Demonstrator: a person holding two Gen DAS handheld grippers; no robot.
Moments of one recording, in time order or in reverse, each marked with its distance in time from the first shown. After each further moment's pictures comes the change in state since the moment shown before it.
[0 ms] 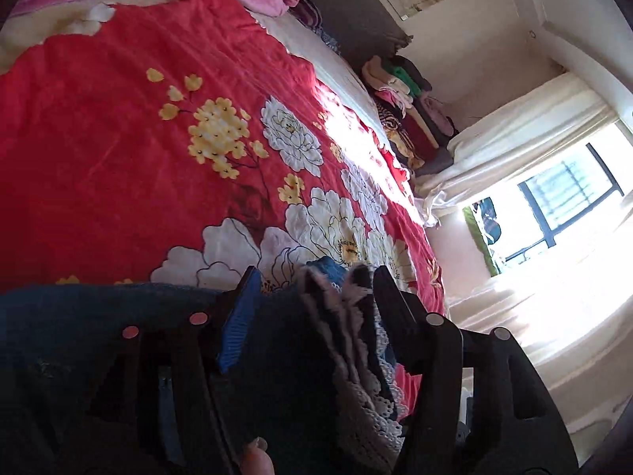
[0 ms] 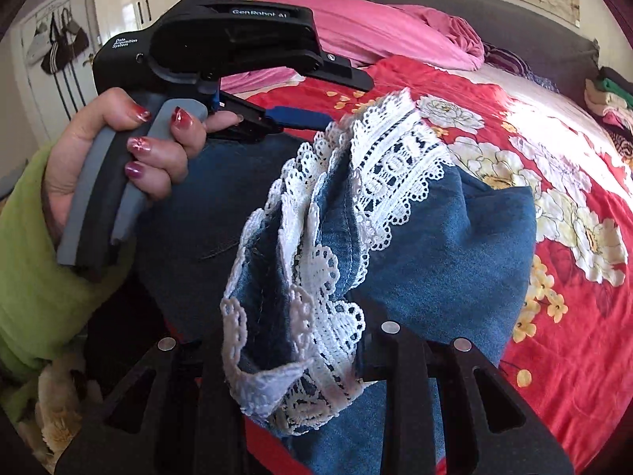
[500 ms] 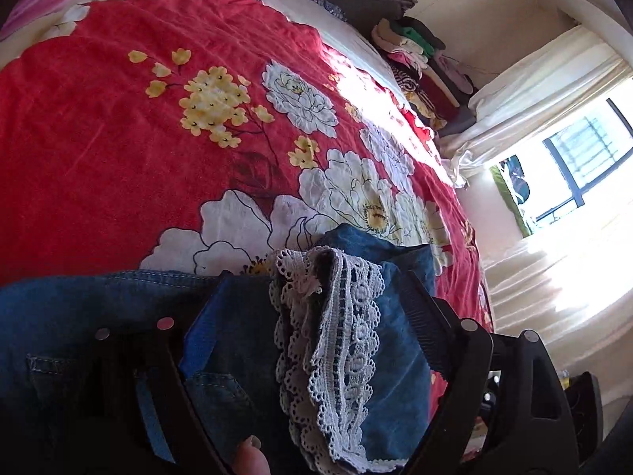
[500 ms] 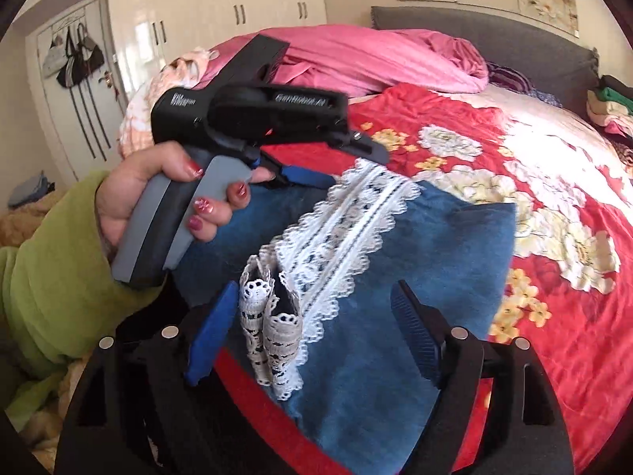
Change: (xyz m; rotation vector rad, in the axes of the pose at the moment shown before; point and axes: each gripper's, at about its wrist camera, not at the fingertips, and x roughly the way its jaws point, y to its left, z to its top) left arm 0.041 -0.014 -0.007 0.118 0.129 0.150; right arm -0.038 -0.020 0.000 0.038 -0.110 0.028
